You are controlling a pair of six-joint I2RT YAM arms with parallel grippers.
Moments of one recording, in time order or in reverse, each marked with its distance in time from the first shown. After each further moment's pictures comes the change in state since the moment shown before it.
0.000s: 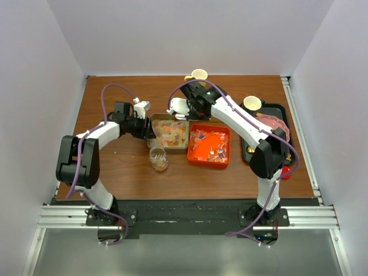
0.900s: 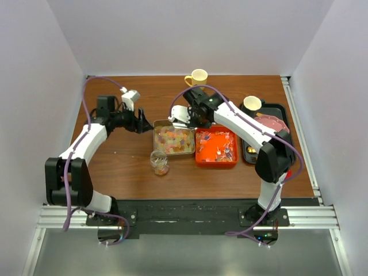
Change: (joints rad) left arm 0.093 -0.220 0.028 -0.078 0.195 0.008; right arm 0.000 -0.076 -0.183 0.086 -0.142 0.005
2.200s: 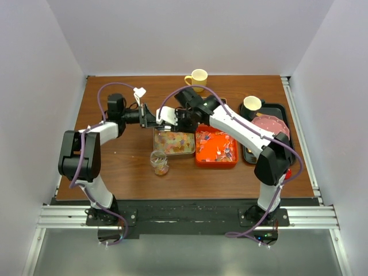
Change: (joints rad) left arm -0.039 0.290 -0.050 0.702 0.537 -0.635; right arm 0.081 -0.007 0.029 0.106 -0.180 0.004
